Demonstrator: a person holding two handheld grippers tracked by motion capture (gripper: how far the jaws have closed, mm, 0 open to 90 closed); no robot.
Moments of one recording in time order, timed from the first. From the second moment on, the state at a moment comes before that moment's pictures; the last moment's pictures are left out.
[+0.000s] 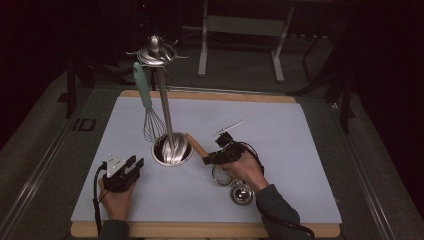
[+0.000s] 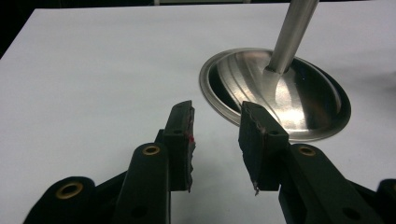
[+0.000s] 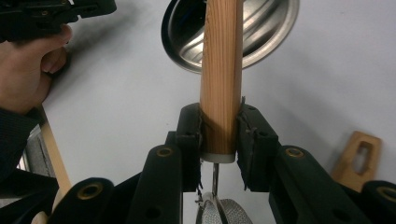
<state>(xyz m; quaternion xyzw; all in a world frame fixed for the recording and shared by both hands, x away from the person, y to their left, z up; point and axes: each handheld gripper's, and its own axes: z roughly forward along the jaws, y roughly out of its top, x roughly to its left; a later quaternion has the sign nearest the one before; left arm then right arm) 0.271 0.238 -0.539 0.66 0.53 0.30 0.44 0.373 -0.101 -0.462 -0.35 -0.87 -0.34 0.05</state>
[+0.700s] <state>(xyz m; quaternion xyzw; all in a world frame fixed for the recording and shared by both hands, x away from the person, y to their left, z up) 0.270 0.238 -0.539 0.66 0.53 0.30 0.44 0.398 -0.133 -0.439 -0.33 -0.88 -0.35 0.02</state>
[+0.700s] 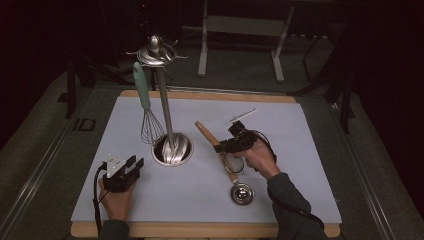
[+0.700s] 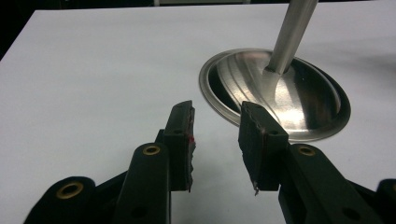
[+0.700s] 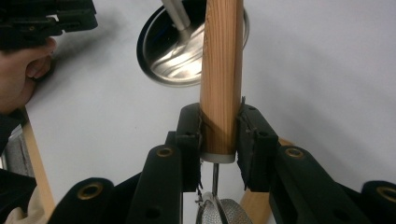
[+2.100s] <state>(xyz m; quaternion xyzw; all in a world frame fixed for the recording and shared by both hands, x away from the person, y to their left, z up) 0.270 0.238 -0.539 0.66 0.53 0.30 0.44 0.397 -0.129 -0.382 -0.17 -0.88 -0.45 -0.02</state>
